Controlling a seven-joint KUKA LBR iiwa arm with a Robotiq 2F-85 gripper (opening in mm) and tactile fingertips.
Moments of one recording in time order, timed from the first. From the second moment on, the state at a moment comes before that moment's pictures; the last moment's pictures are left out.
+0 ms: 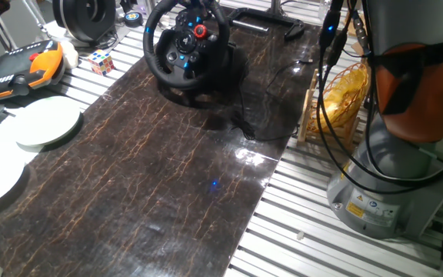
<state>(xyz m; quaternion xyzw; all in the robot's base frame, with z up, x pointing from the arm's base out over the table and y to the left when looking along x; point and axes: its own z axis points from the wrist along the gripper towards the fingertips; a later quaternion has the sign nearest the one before) 0.519 -0.158 0.291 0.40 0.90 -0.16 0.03</state>
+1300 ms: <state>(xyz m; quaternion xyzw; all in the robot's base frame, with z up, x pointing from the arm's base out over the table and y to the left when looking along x) 0.519 -0.132 0.280 0.44 0.90 -0.09 0.03</state>
